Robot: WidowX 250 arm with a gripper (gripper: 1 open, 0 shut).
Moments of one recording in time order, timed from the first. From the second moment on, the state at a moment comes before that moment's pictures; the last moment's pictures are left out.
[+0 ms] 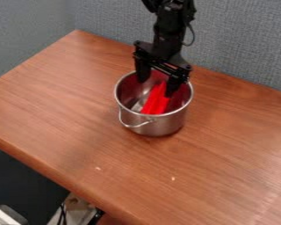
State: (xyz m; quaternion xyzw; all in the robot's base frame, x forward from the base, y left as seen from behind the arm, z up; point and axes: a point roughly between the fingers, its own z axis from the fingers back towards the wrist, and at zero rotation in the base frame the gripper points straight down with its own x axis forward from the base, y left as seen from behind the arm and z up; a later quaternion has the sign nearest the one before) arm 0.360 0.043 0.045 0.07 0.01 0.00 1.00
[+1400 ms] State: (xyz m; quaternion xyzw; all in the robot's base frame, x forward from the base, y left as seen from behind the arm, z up) arm 0.371 0.041 0.064 0.09 0.09 0.03 0.99
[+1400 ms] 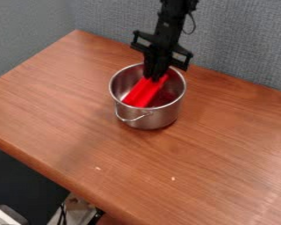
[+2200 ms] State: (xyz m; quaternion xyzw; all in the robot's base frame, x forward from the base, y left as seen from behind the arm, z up) arm 0.330 0.041 0.169 0.05 -0.02 -0.08 1.00
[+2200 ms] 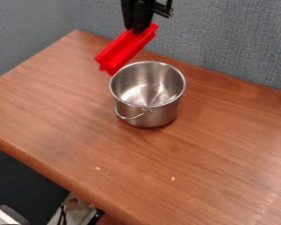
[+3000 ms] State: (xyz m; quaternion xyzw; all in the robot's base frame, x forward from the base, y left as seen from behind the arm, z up) arm 0.286 -0.029 0.103 0.02 -0.01 -0.20 0.98
